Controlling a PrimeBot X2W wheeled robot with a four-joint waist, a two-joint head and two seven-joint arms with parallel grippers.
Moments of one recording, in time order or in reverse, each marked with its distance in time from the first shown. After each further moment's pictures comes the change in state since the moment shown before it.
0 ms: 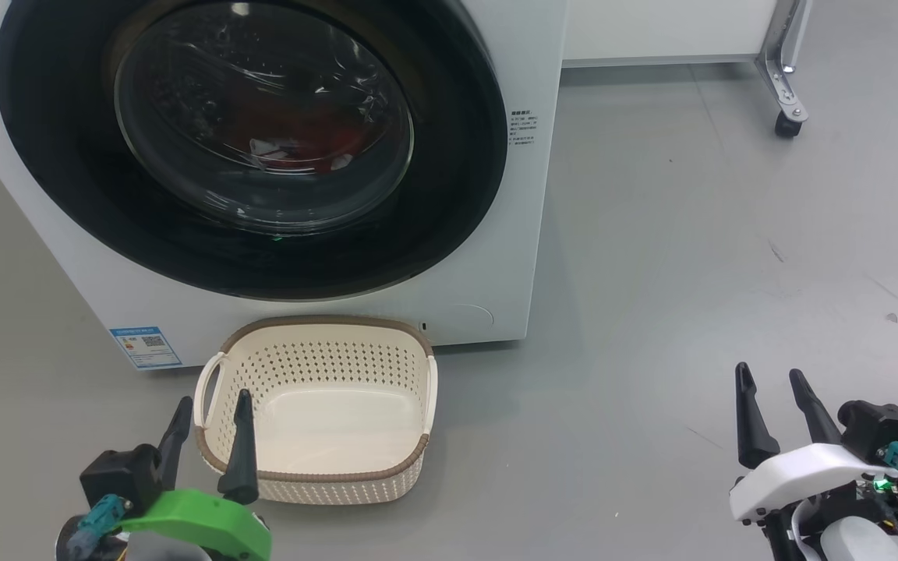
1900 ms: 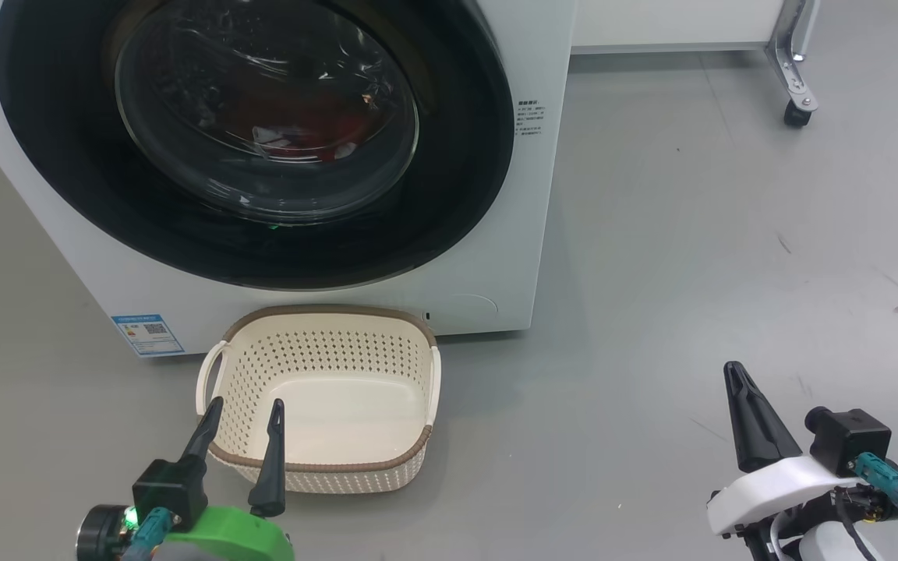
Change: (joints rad) left arm -0.001 -0.022 -0.031 0.040 0.198 0.041 -0.053; right arm 0.010 0.048 -0.015 -0.007 -0.182 0.003 -0.053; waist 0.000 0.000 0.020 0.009
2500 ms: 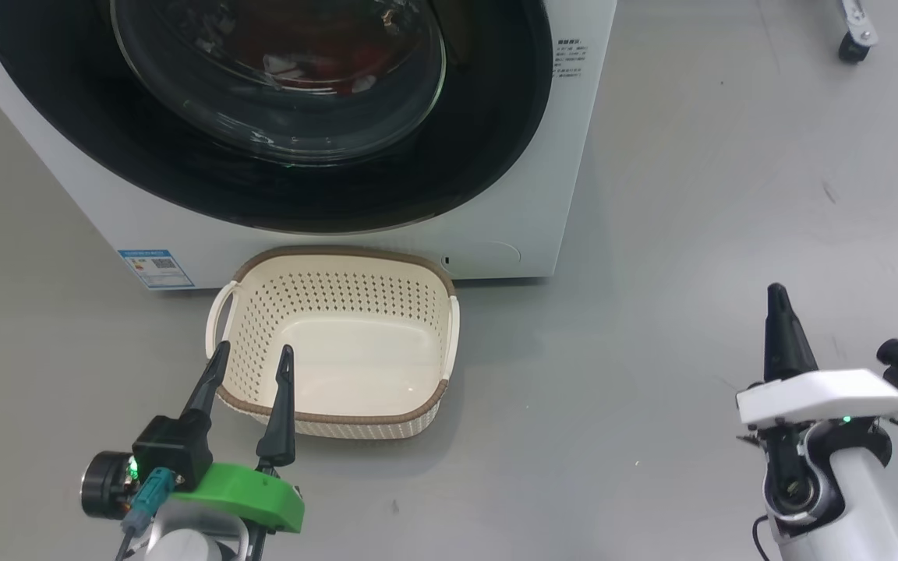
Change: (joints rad) left arm -0.067 -0.012 -0.004 -0.044 0.012 0.000 0.000; right arm -0.115 0.091 -0.128 -0.012 0.371 0.105 0.053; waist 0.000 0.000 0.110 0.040
